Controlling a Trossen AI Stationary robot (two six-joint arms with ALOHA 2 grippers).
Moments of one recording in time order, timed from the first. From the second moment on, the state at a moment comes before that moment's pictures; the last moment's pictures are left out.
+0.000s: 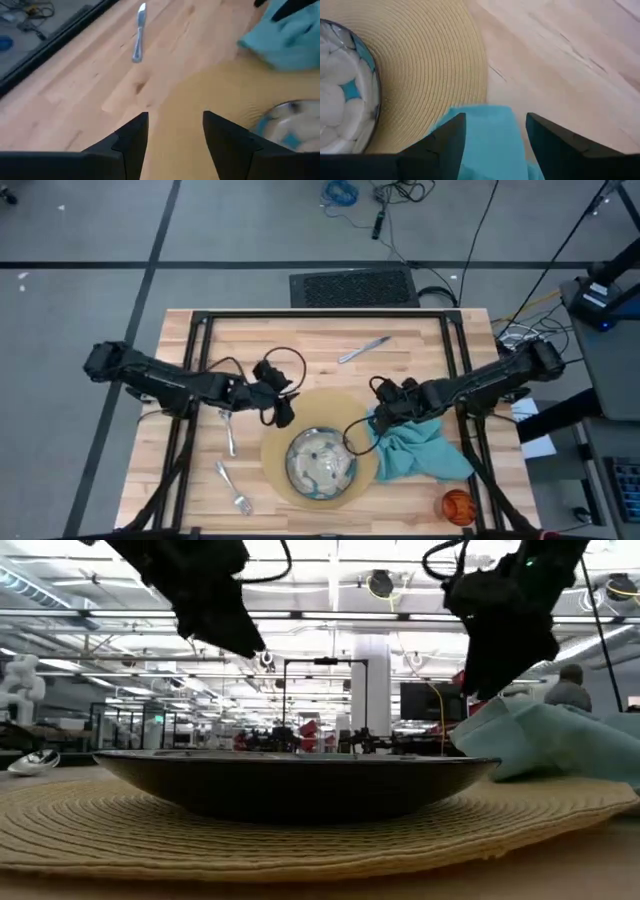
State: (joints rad) left arm -0.16 1.35 0.81 -0.25 -0.50 -0.38; right arm 0.26 1.42 0.93 -0.75 0.38 0.97
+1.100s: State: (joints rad) left arm -0.15 1.43 0.81 -0.17 -0.40 -0.24; right arm 0.34 1.57 0.93 -0.56 0.17 1.09
